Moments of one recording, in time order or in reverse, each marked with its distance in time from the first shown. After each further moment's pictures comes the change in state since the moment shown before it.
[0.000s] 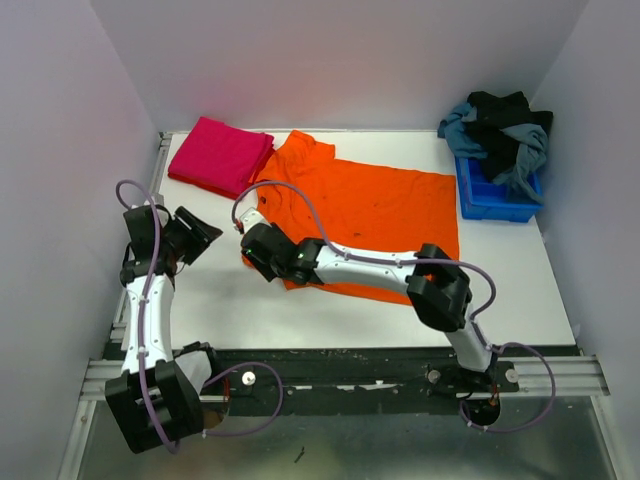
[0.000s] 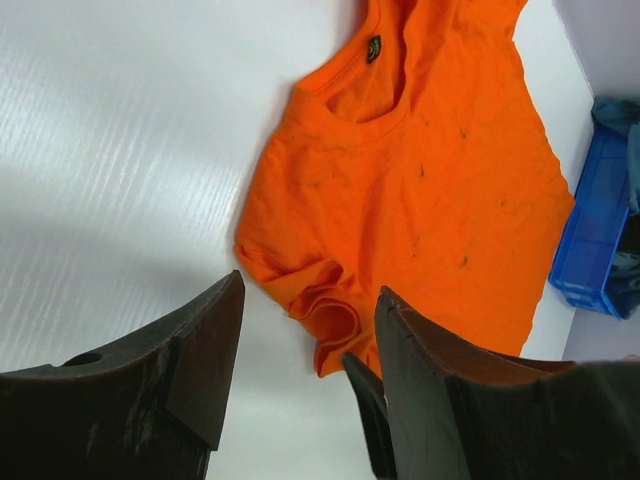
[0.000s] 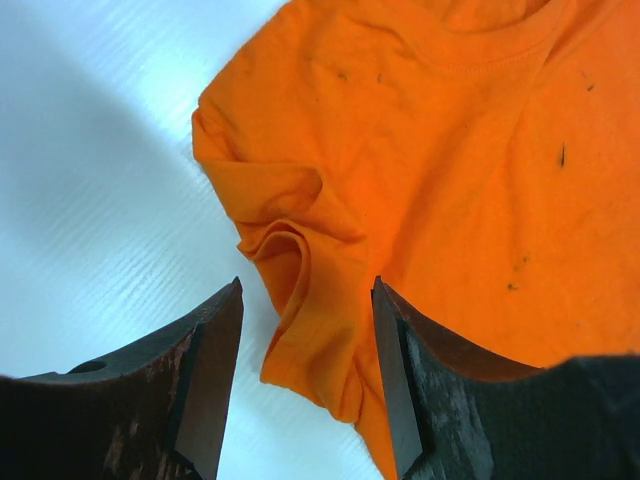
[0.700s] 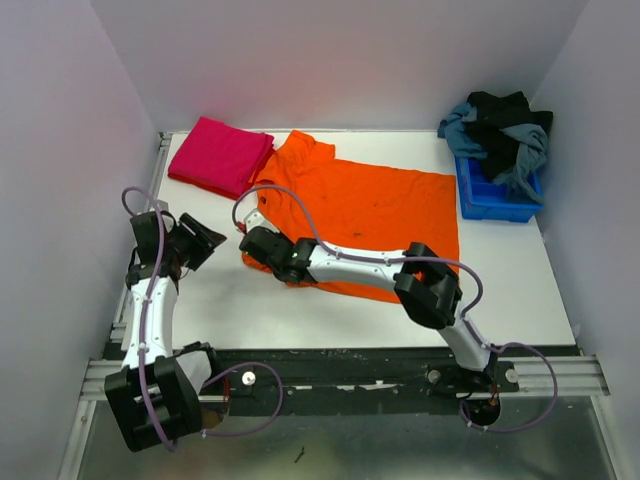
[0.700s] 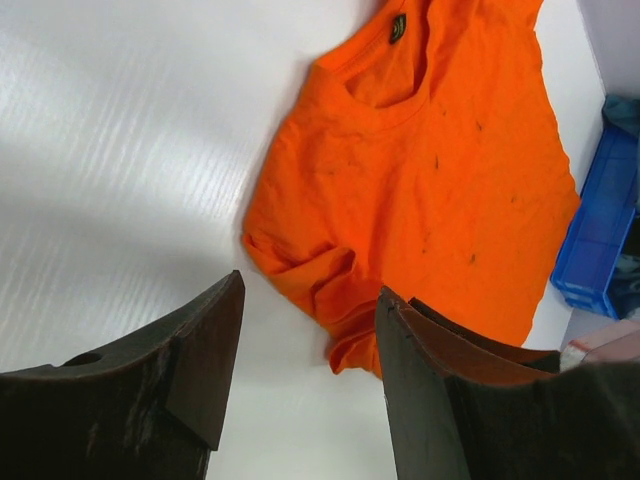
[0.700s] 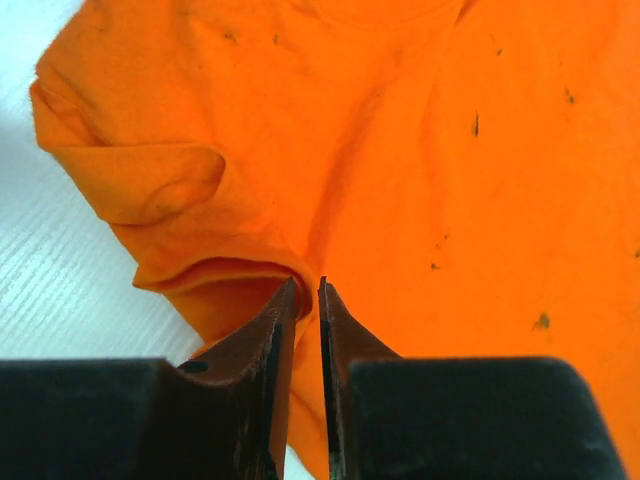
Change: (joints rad) left arm -0.008 0.008 -0.038 0.040 -0.012 -0.024; right arm 0.004 0.104 0.080 -0.094 0.209 -0.063
